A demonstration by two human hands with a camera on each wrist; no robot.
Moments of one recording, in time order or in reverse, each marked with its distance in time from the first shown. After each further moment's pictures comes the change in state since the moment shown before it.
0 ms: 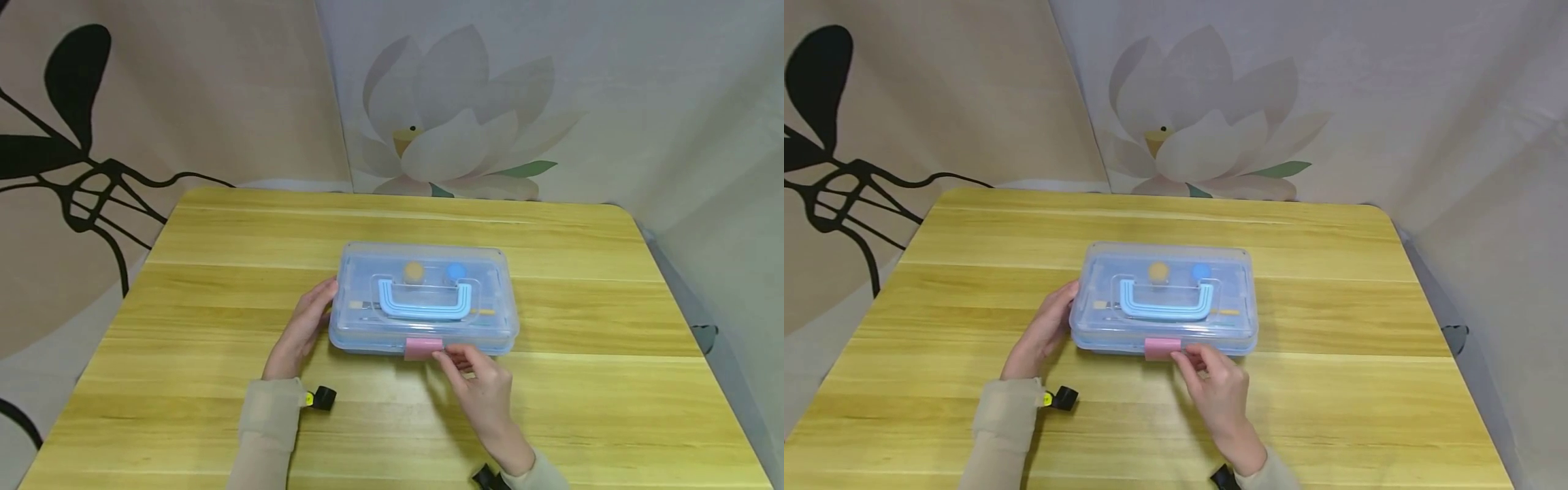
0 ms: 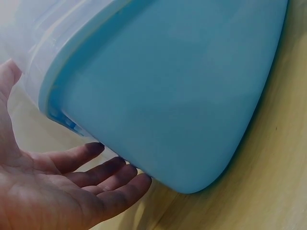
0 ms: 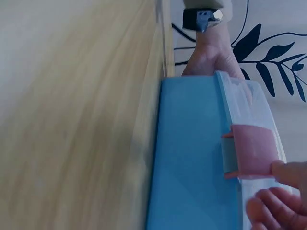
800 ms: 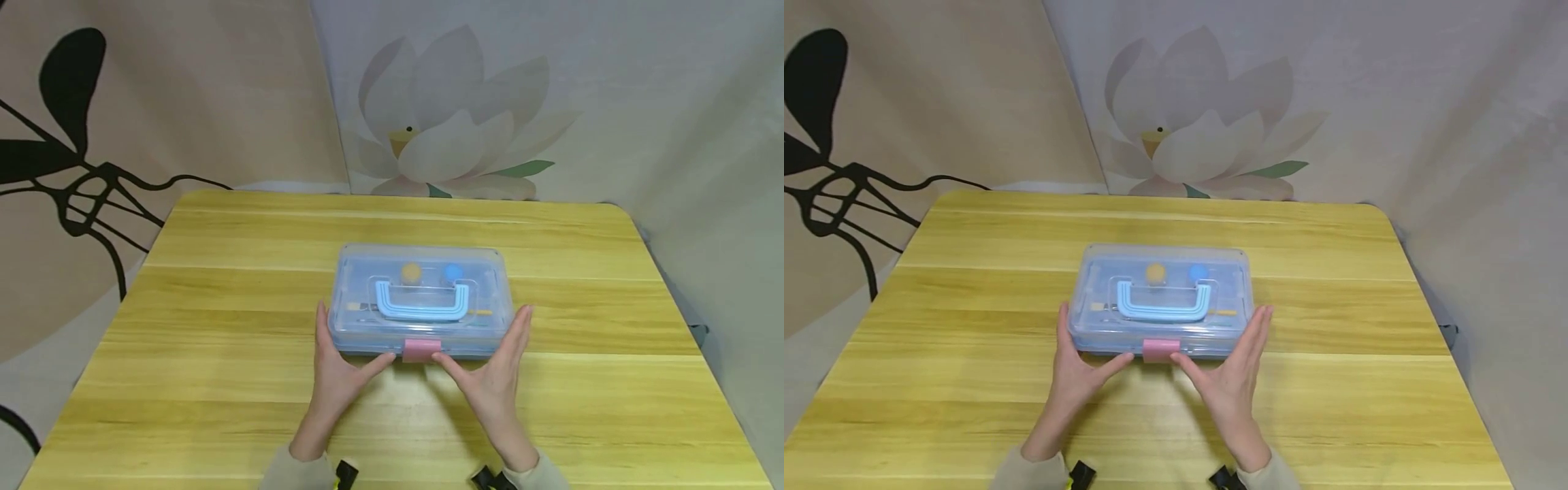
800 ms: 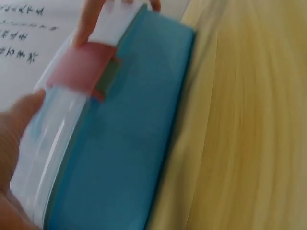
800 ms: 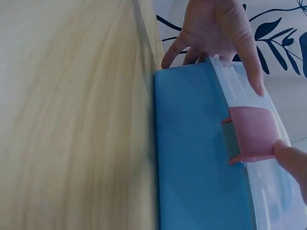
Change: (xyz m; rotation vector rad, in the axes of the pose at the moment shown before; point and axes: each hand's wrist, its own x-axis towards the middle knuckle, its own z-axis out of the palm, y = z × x) left_hand -0.065 -0.024 0.069 0.388 0.353 0.261; right_hand -0.001 0.008 -0.007 -0.034 0.042 0.378
